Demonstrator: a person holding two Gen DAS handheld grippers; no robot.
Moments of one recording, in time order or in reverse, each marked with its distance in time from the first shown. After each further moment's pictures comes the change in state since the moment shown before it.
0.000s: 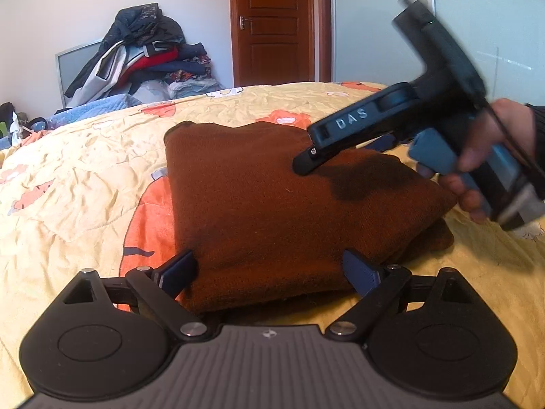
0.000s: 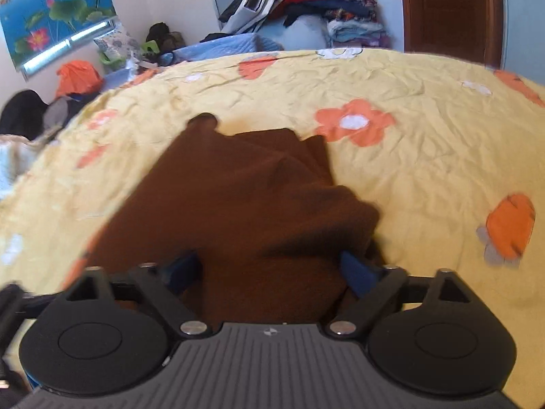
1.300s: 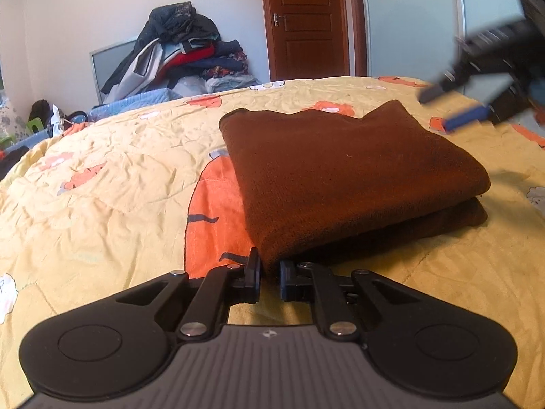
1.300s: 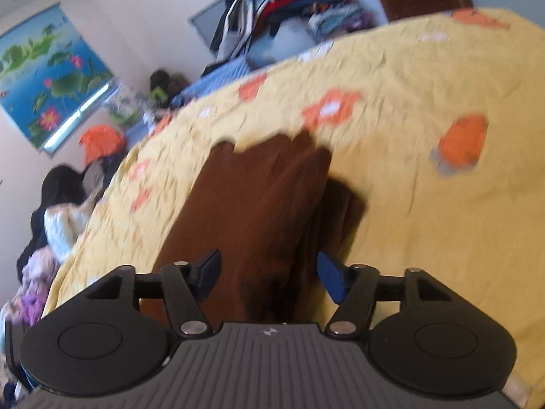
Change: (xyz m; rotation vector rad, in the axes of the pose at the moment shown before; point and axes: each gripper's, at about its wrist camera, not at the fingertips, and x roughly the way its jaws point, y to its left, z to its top) left arm -0.028 0.016 -0.024 -0.013 0.015 0.129; right arm -0.078 -0.042 0.005 0.274 -0.096 0.176
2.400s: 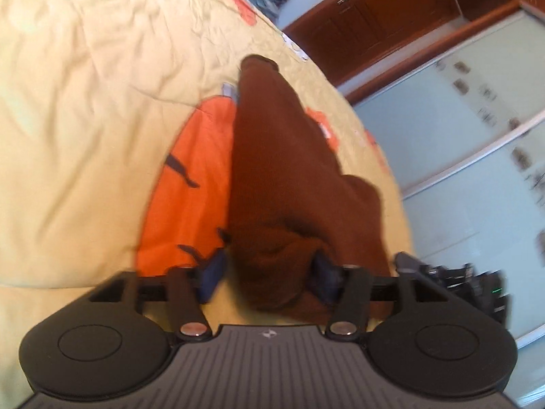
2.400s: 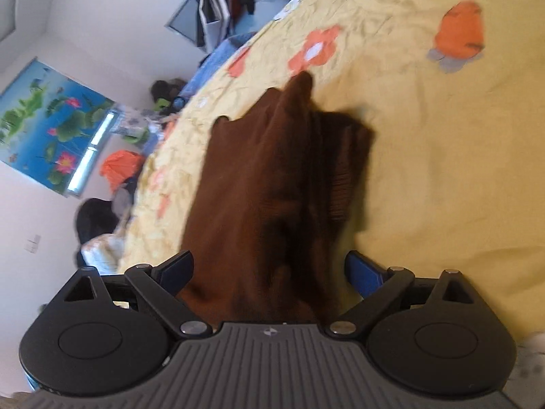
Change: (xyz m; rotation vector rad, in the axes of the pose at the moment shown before) left arm 0.054 0.103 0.018 -0.845 0.245 -0.536; right arm 0.038 -0.027 -0.044 0.296 0.149 0.226
